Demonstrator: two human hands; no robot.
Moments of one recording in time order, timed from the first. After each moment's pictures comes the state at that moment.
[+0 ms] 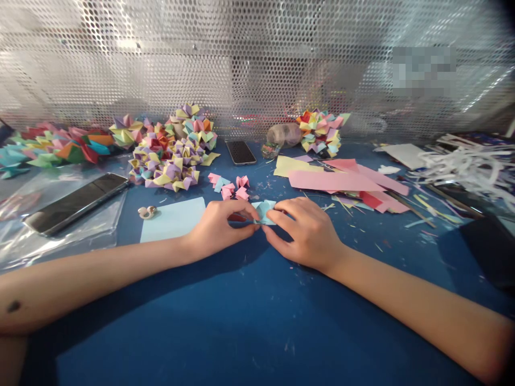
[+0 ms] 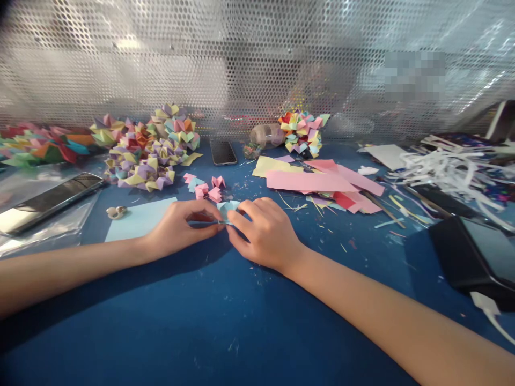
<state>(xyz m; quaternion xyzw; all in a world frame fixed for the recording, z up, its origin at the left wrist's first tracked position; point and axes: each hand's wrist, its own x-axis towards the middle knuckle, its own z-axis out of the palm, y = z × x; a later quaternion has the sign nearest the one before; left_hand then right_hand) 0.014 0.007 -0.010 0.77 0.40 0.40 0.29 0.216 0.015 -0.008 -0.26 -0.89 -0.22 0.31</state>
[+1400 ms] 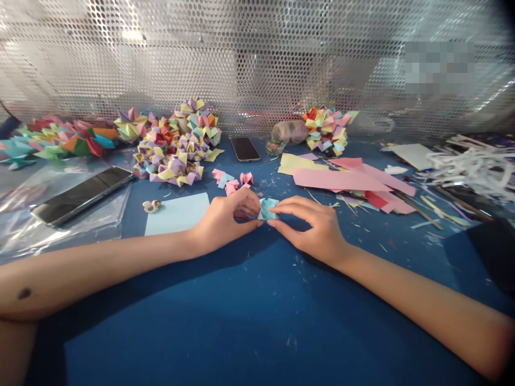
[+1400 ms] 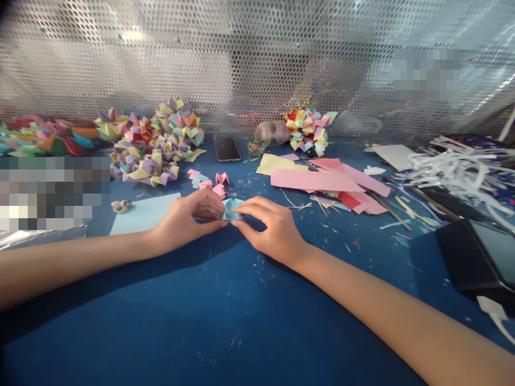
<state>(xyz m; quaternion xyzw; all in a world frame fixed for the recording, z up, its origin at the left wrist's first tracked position) 0.014 0.005 -0.010 0.75 0.38 0.43 0.34 0.218 0.018 -0.010 -0.26 -0.86 0.01 0.43</state>
